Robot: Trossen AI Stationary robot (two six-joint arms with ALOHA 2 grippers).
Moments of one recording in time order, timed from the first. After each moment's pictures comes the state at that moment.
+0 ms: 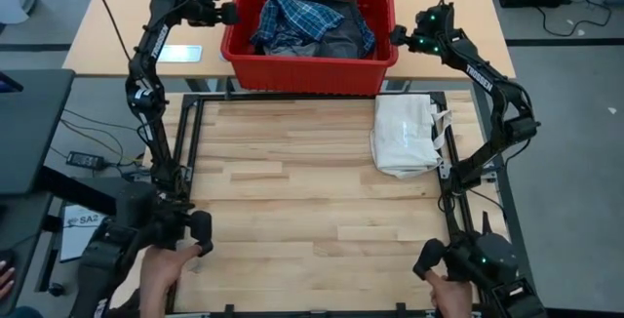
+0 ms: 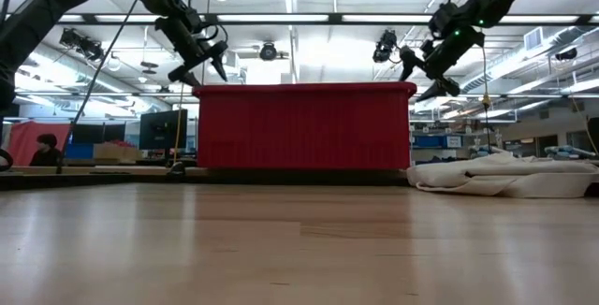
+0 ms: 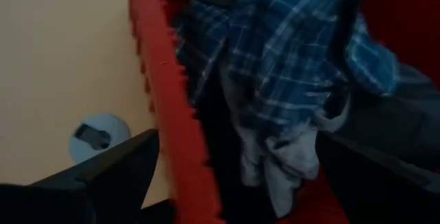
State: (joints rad) left arm 1.35 2.00 2.19 -1.00 0.34 -0.13; right arm -1.24 1.57 1.32 -0.29 -0.25 0.50
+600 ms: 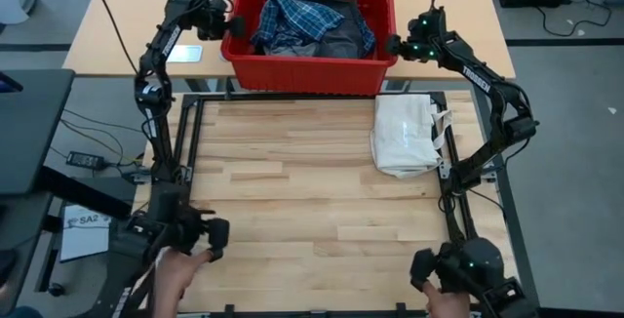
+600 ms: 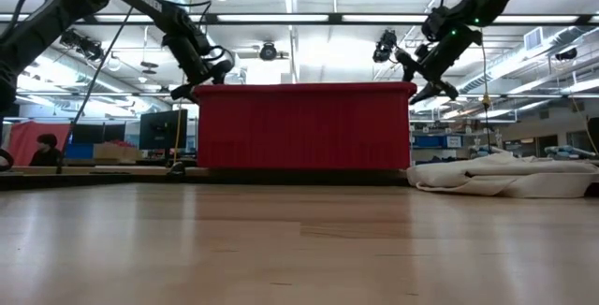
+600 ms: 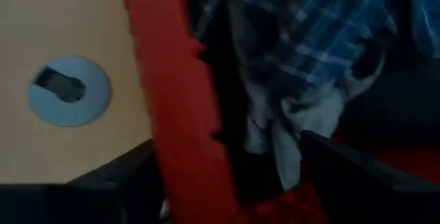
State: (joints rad) left arm 1.30 2.08 2.17 -1.09 0.36 -0.13; right arm -1.19 1.57 1.32 -0.41 -0.28 0.53
